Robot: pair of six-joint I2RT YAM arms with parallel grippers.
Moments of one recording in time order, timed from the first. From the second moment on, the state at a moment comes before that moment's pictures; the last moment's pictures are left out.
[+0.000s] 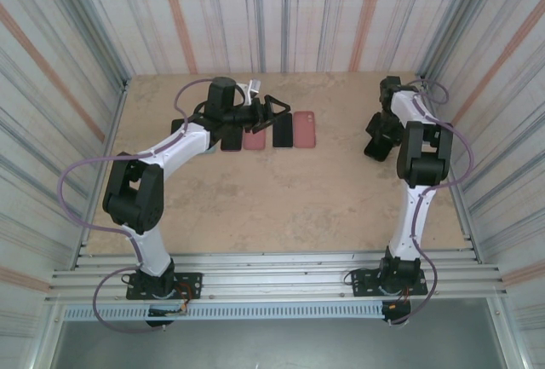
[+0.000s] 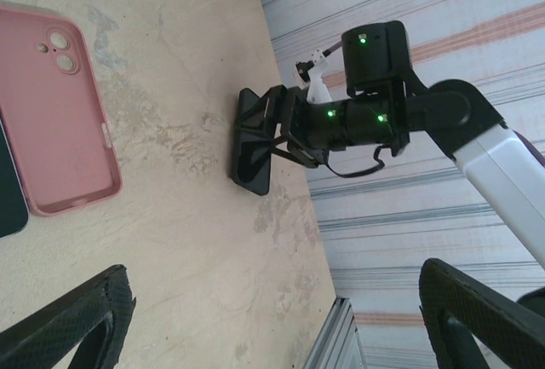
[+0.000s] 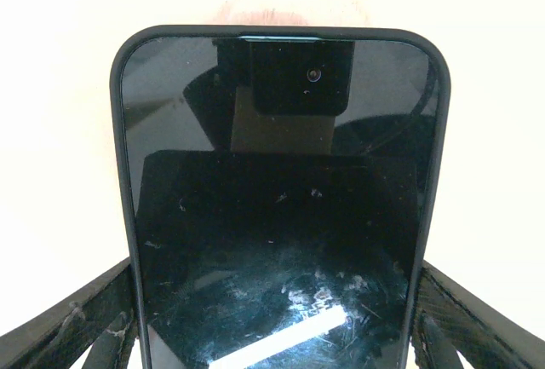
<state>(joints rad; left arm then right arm) -0.44 1.80 1.35 0.02 0.71 -0.84 -0.05 2.21 1.78 -0.99 0.16 0.51</state>
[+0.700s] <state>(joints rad) -0.45 1.81 1.30 0.06 0.71 -0.84 0.17 1.70 1.22 -0.61 -0.03 0.35</state>
